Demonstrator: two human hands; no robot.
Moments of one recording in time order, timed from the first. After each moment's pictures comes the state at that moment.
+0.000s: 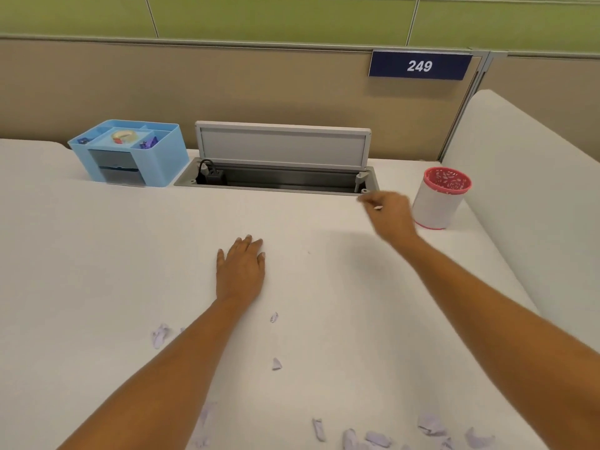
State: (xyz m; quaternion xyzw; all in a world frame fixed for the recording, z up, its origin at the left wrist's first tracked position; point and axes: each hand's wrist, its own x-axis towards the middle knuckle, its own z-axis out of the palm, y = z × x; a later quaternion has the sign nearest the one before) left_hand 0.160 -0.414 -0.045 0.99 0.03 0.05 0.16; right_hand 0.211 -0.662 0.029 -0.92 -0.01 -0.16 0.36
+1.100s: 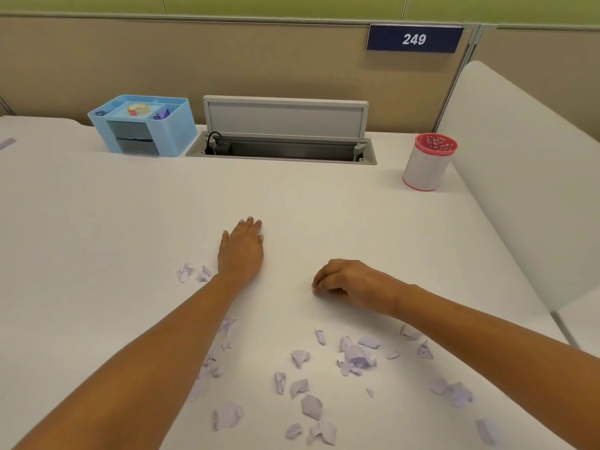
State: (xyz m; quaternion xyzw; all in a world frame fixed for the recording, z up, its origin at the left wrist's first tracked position) left_hand 0.099 -0.402 -0.045 0.99 0.01 0.02 0.14; right_hand 0.044 -0.625 -0.013 -0.89 -0.40 0.07 0.18
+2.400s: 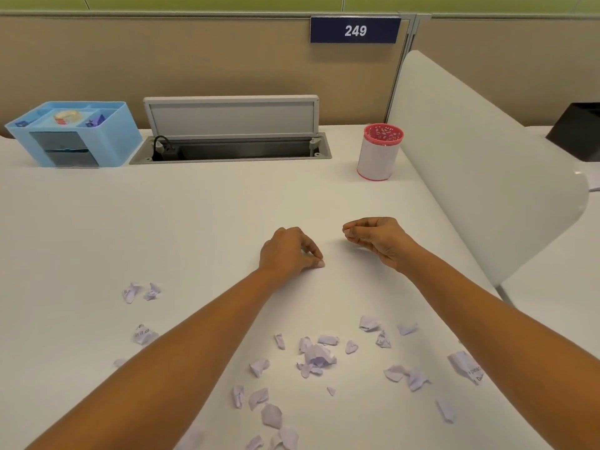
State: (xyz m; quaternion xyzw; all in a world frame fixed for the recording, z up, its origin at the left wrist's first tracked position) left_hand 0.083 -0.529 -0.012 0.93 -0.12 -0.08 0.33; right_hand 0.075 -0.710 -0.003 -0.69 0.16 0.06 0.70
